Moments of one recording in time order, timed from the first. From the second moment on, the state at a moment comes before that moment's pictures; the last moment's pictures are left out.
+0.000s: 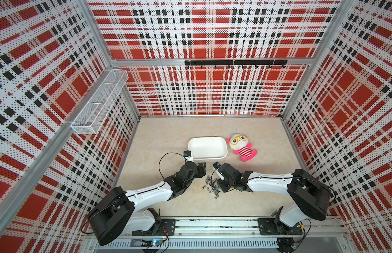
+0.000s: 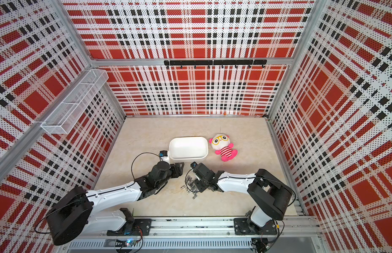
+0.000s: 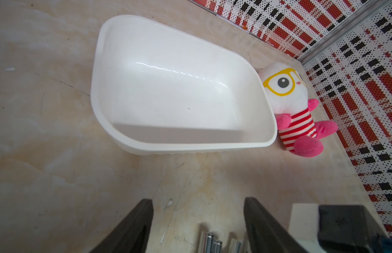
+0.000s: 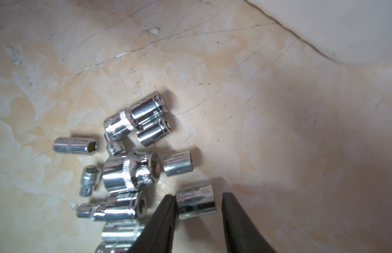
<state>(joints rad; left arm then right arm) -0.78 1.27 0.47 0.25 -0.28 -0.73 0.93 1.57 0.73 -0.17 0.08 0.21</state>
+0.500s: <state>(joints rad) -0.78 1.27 0.47 0.25 -0.28 -0.74 0.89 1.59 0.73 -0.17 0.08 0.24</state>
